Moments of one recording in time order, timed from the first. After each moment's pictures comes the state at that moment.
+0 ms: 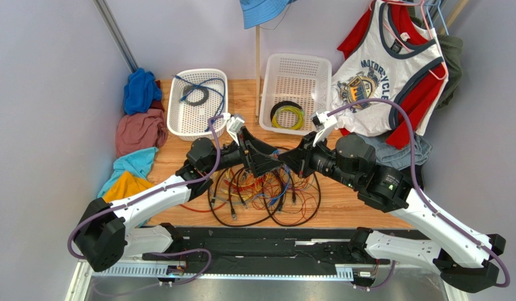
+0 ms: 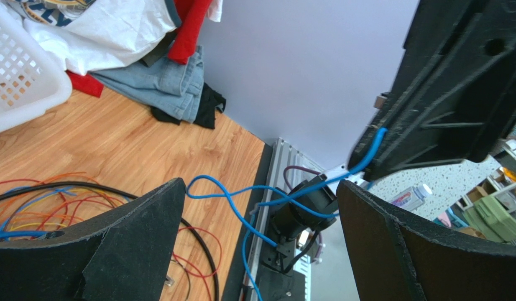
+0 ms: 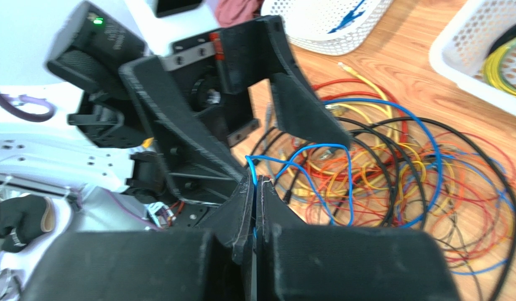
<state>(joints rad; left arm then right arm) -0.74 1.17 0.68 0.68 0.55 -0.70 0.98 0.91 1.18 -0.50 0.08 0.48</state>
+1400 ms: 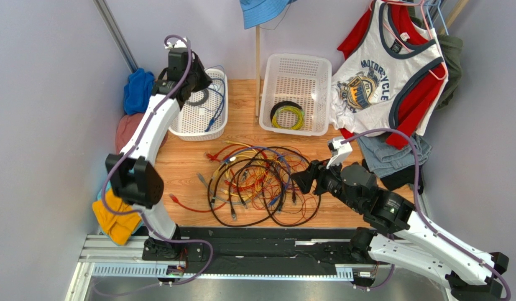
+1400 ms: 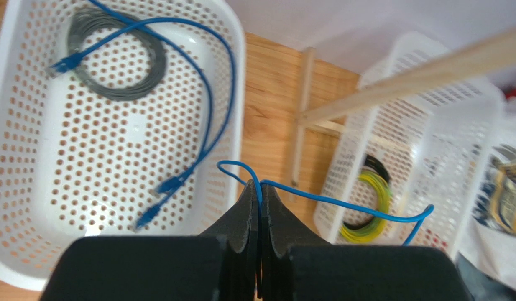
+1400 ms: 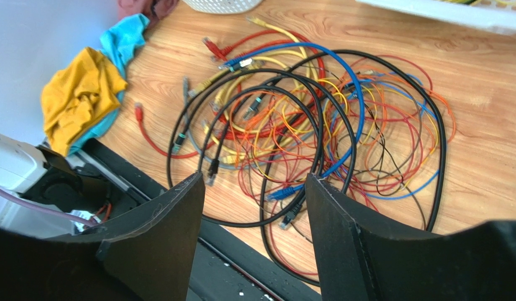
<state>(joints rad) -0.22 1.71 1.73 -0.45 -0.03 -0.52 0.98 0.64 0.78 -0.47 0.28 0.55</state>
